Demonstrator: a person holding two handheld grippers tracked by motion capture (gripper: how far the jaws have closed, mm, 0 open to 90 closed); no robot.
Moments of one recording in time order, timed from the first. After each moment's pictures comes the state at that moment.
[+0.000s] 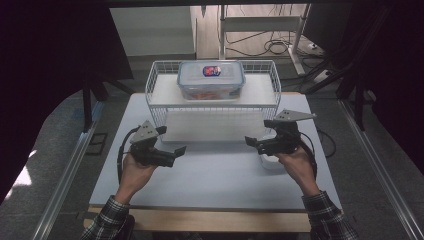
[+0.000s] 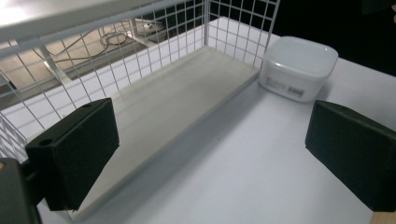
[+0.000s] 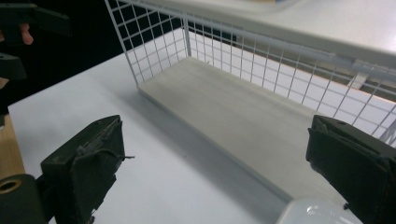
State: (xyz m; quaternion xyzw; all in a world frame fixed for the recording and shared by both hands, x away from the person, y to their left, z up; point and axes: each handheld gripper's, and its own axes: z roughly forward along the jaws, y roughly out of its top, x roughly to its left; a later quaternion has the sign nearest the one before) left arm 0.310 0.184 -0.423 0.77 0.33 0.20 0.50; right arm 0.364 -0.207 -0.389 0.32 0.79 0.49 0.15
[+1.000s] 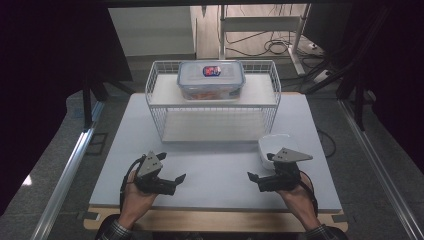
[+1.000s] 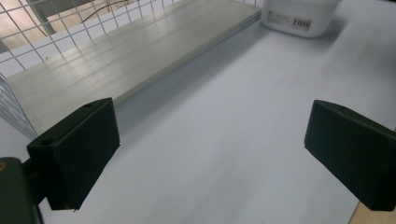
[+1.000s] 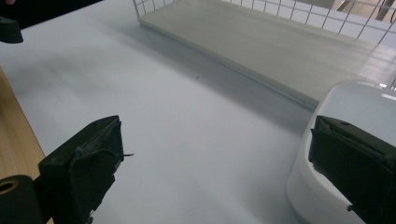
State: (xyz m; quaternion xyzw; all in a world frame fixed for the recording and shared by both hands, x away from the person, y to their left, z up) left arm 0.267 0.178 -0.490 0.79 0.34 0.22 0.46; right arm 0.304 -0.221 -0.465 0.33 0.81 0.45 0.16
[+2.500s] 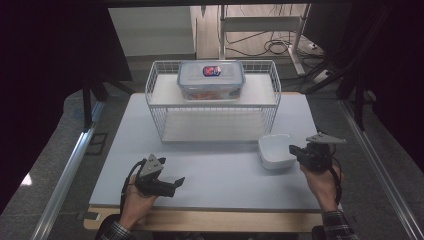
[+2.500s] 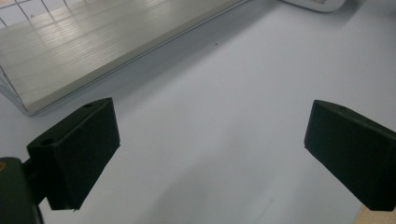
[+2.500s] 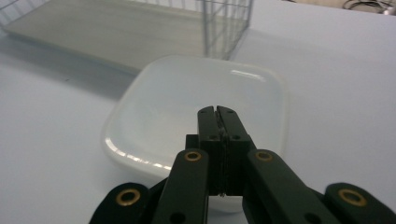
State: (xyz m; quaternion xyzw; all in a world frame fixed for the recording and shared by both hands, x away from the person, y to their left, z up) left arm 0.274 0.183 -0.510 0.80 0.36 0.19 0.44; right arm 0.349 -0.304 -0.453 0.46 0.76 0.40 0.22
